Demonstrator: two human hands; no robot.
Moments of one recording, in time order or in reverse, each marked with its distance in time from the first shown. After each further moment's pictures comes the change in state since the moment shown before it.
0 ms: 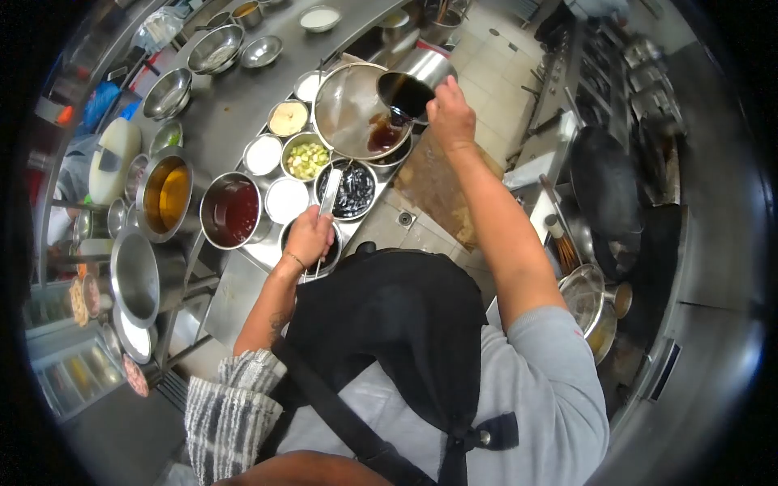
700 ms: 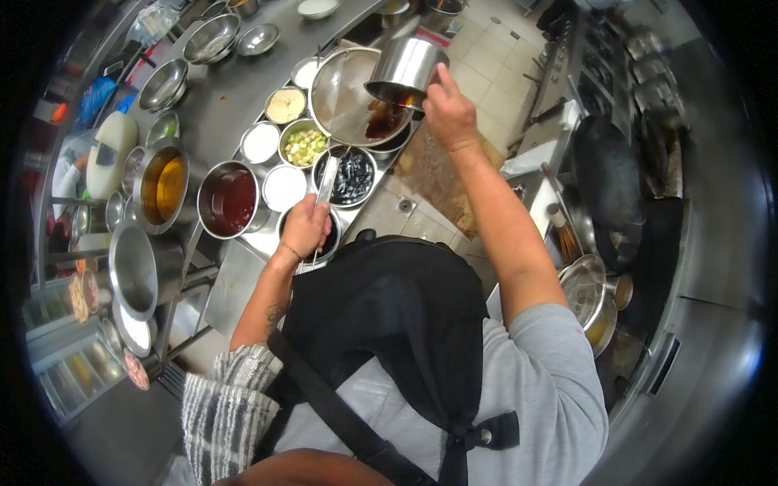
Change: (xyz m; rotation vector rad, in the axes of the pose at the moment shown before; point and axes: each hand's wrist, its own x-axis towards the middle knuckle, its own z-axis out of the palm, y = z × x) left_hand -0.004 0.001 -0.001 -0.034 -0.008 -0.026; right_hand -0.012 -0.019 -0.030 -0.004 -0.022 -0.199
